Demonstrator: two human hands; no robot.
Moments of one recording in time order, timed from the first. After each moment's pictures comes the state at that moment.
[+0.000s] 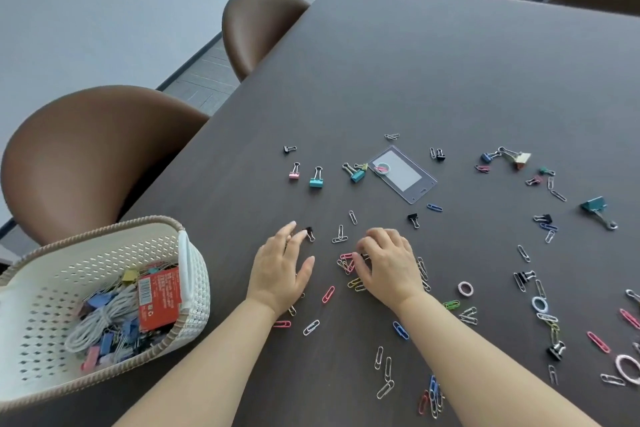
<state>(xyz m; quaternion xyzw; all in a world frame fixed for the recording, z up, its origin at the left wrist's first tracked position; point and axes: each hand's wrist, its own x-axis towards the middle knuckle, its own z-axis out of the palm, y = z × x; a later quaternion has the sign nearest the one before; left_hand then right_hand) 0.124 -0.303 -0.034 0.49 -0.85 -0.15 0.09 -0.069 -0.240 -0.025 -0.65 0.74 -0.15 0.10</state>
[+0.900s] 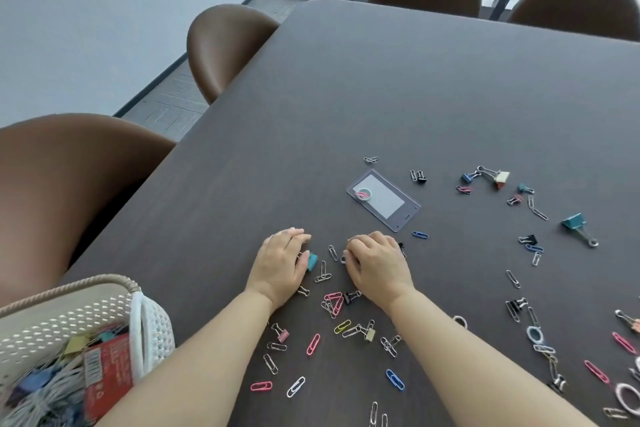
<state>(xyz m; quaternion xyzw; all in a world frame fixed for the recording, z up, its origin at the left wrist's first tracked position) 0.075 -0.373 -0.049 0.40 -0.89 -0.17 0.14 -0.099 -0.288 -0.030 -0.65 0.74 -0.16 0.04</state>
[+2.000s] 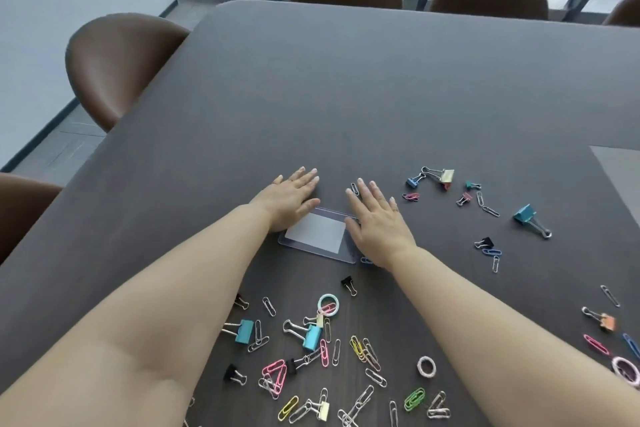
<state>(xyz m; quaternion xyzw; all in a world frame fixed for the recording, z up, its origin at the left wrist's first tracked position) -0.110 -0.496 -0.028 0.24 -0.95 -0.14 -0.15 -0.233 -0.337 -0.036 -0.54 0.83 -0.07 0.15</state>
